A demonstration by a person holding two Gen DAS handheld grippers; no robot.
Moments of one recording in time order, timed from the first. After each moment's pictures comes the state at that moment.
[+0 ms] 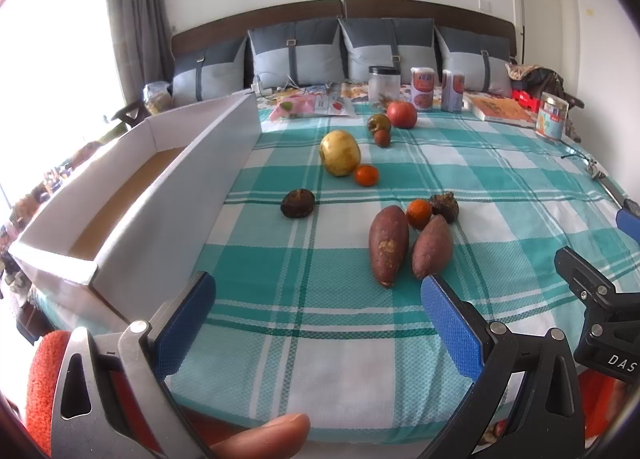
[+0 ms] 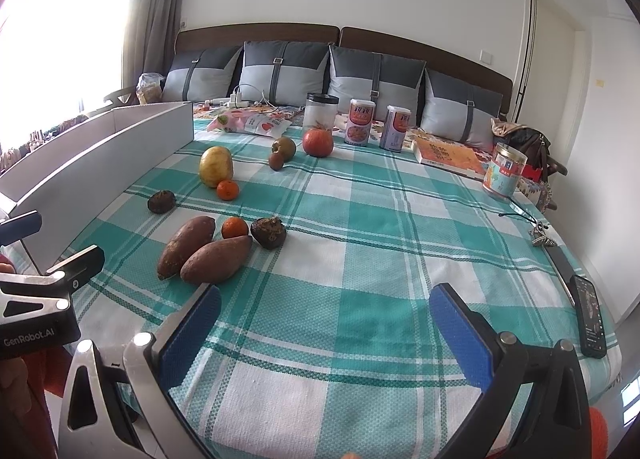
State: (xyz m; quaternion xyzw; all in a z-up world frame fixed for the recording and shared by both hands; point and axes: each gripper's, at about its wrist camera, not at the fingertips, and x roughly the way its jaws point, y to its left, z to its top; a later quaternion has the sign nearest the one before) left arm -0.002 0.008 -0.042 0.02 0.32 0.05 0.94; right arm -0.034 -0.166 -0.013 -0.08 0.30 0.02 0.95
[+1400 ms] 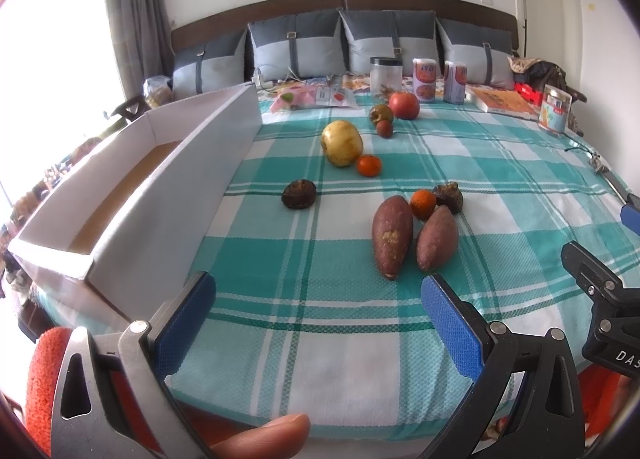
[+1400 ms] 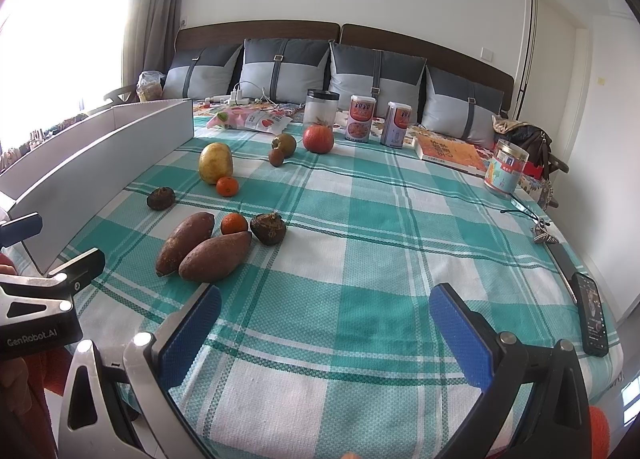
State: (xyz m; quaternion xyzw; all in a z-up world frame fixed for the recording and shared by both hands) left arm 0.000 0.011 -0.052 0.02 0.33 0.05 0.94; right arm -0.033 -0.167 -0.016 -0.08 0.30 0.02 0.95
